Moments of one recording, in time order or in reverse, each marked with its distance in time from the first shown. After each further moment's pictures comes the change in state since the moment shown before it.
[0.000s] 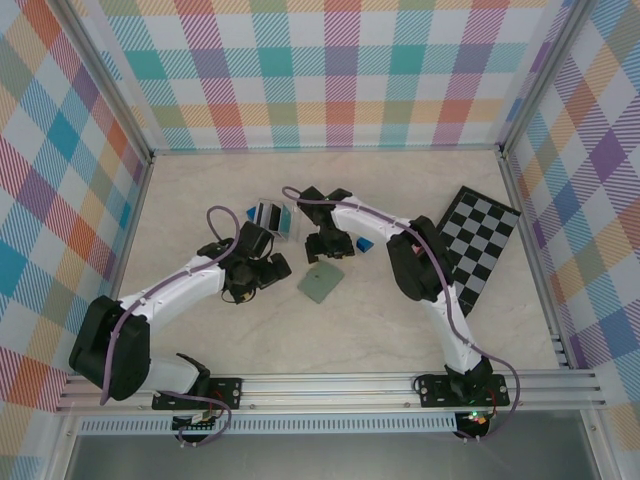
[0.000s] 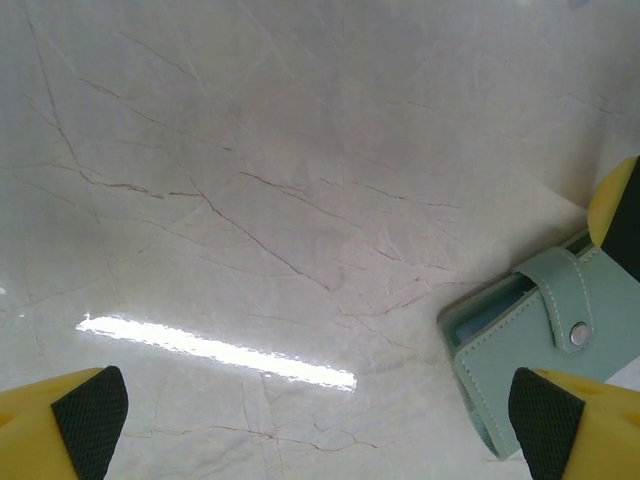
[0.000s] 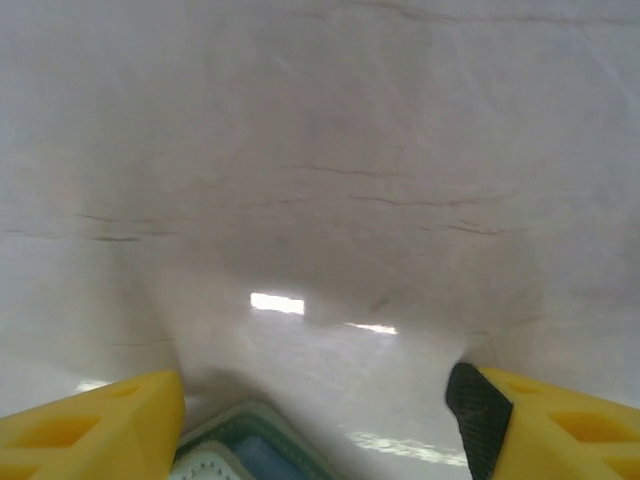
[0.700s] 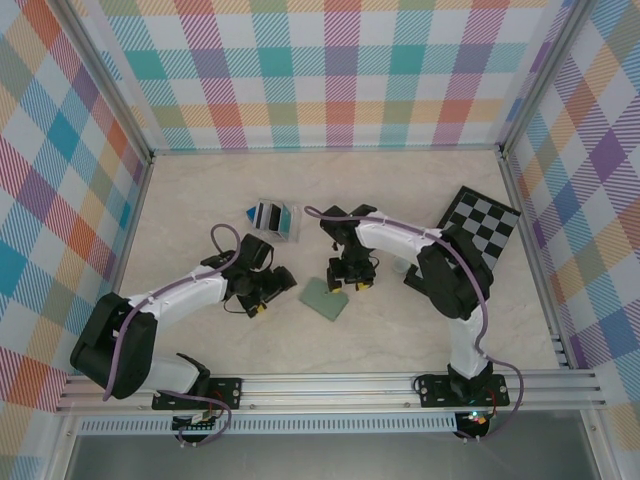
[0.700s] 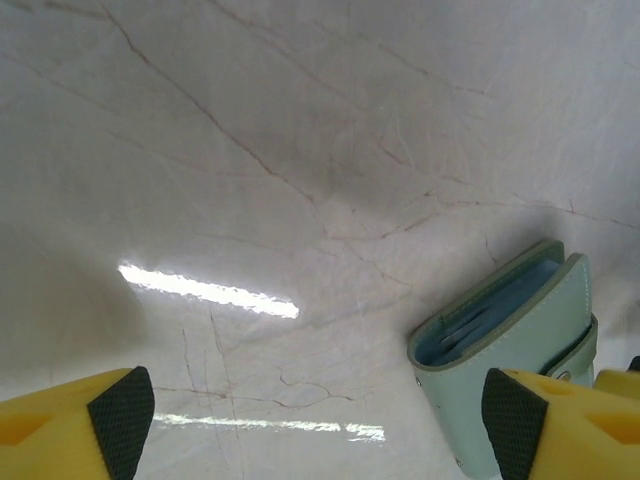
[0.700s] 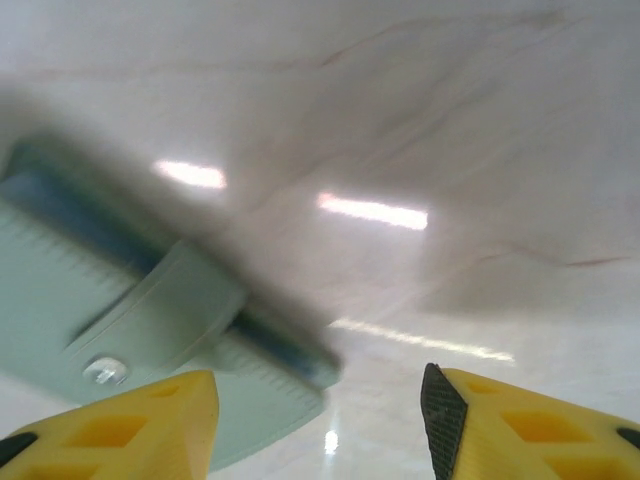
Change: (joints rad) left arm -0.010 0.005 -0.138 0.156 0.209 -0.109; right arm 0.003 -0.312 -0.421 0.000 -0.241 0.016
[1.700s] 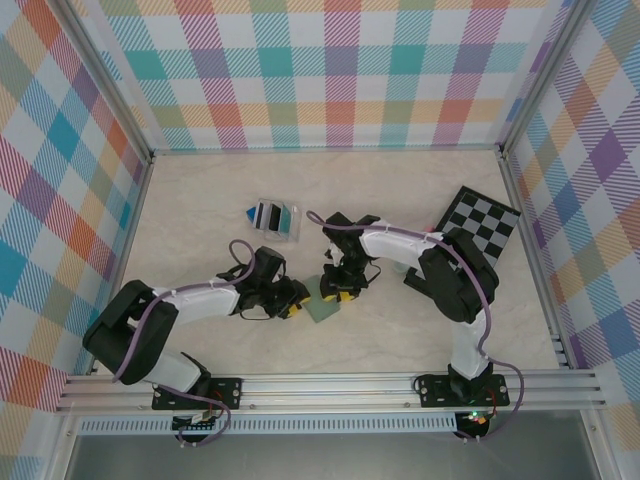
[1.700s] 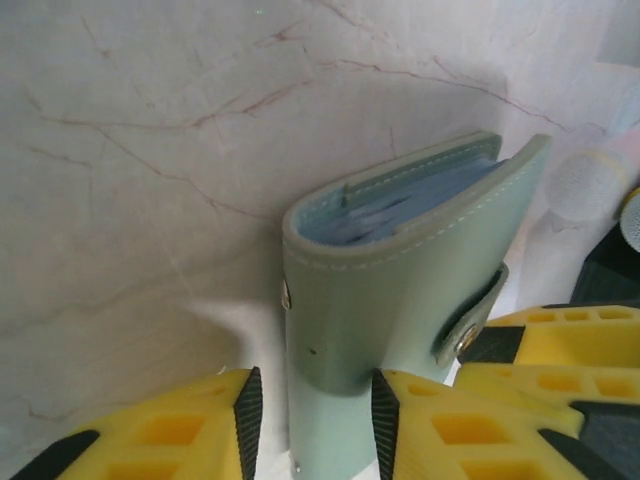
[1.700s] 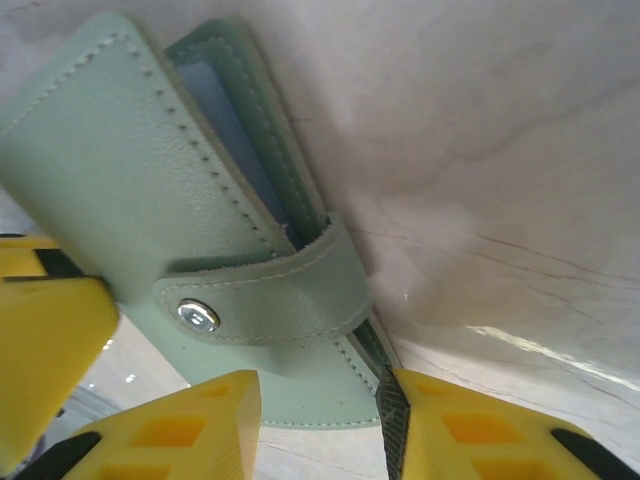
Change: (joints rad) left arm -0.090 0.103 -0.123 0.417 0.176 -0.173; right arm 0.002 -0.026 -0.124 0.194 -0.252 0.050
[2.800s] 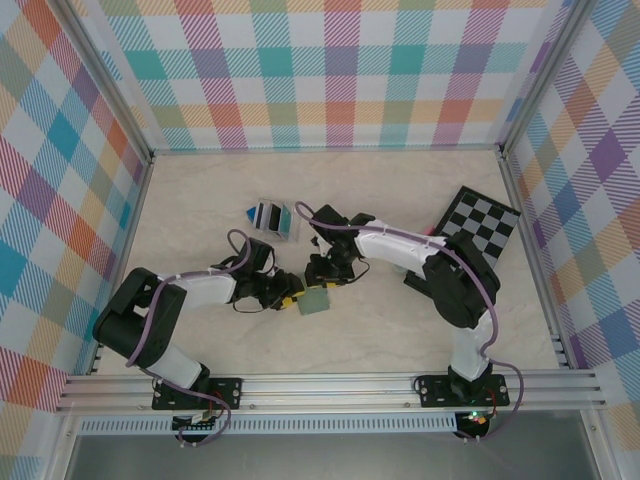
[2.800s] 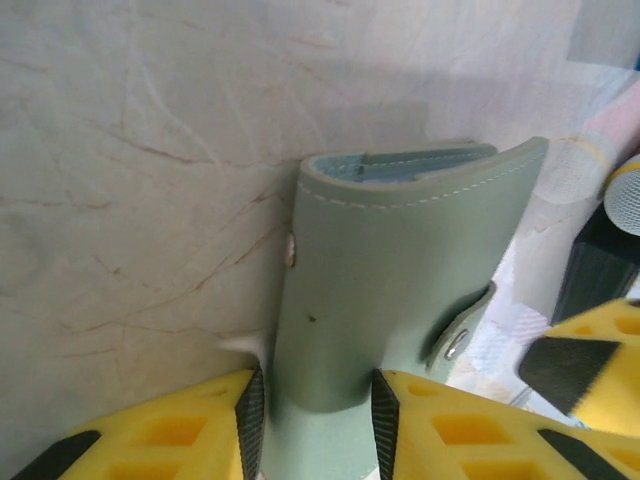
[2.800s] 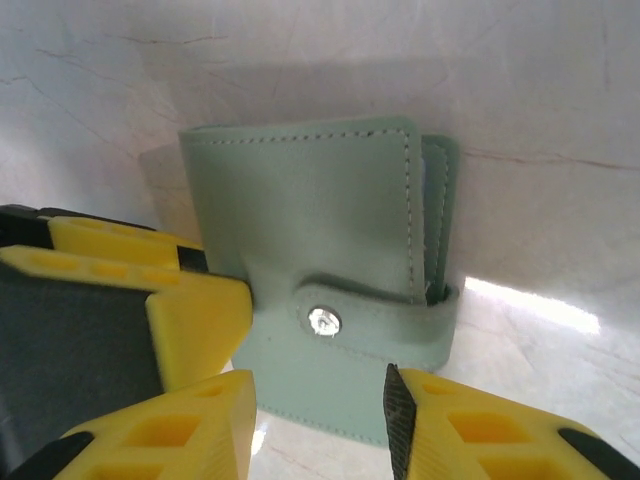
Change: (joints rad) left arm 0.141 0.083 0.020 0.040 0.159 0.227; right arm 0.050 -0.017 0.072 0.105 0.110 0.032
